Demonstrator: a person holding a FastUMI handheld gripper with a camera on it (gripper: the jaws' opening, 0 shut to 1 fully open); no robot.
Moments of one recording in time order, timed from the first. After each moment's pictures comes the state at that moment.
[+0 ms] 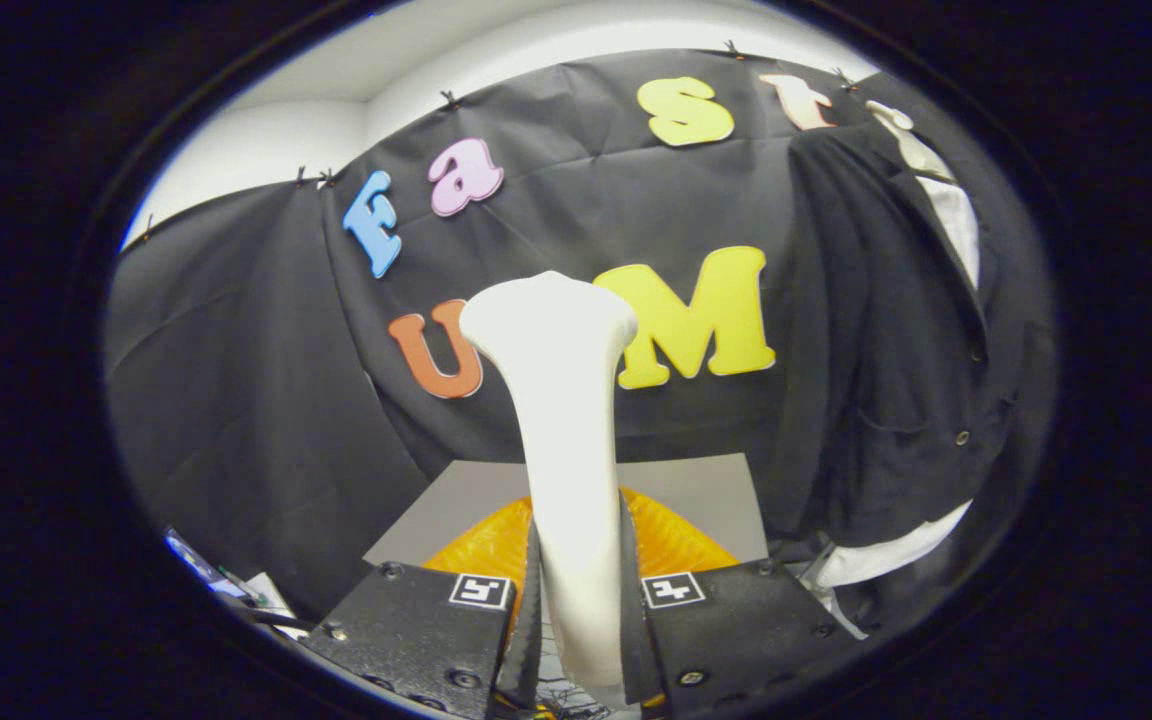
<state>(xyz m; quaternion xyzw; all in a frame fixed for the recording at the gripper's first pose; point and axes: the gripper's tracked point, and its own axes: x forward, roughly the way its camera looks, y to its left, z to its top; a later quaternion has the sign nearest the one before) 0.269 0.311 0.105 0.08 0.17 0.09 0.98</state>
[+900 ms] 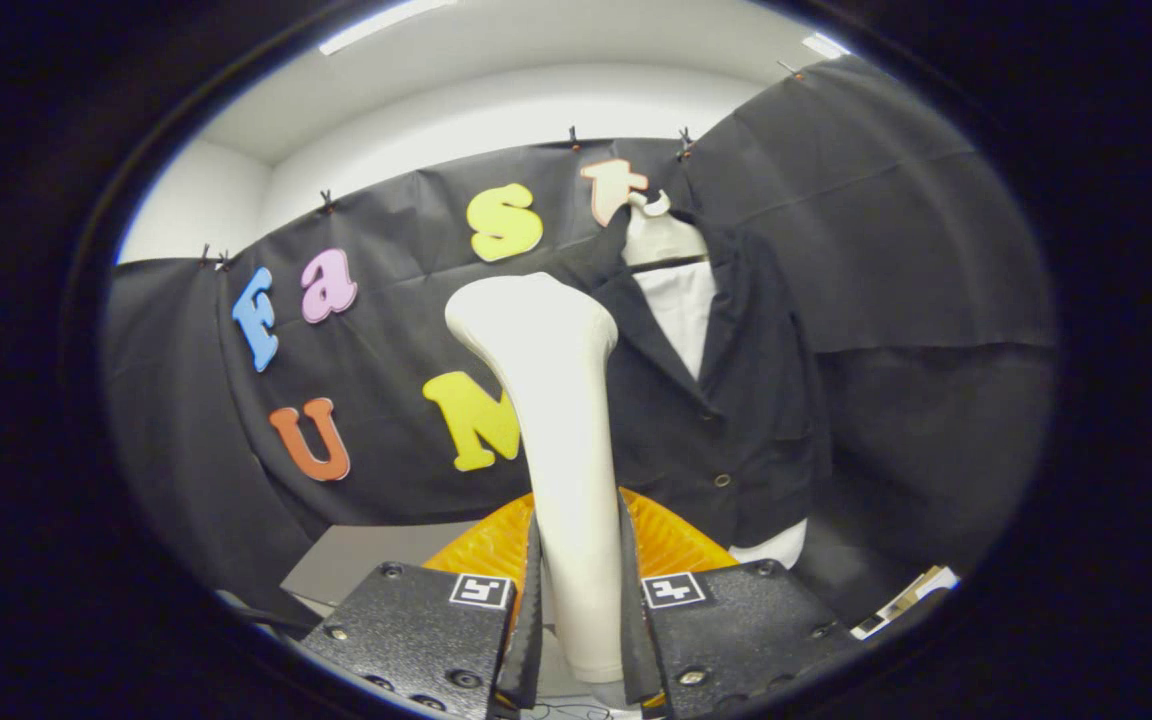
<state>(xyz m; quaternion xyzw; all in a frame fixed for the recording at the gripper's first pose) 0.160 0.104 0.177 0.10 0.01 -0.11 0.99</state>
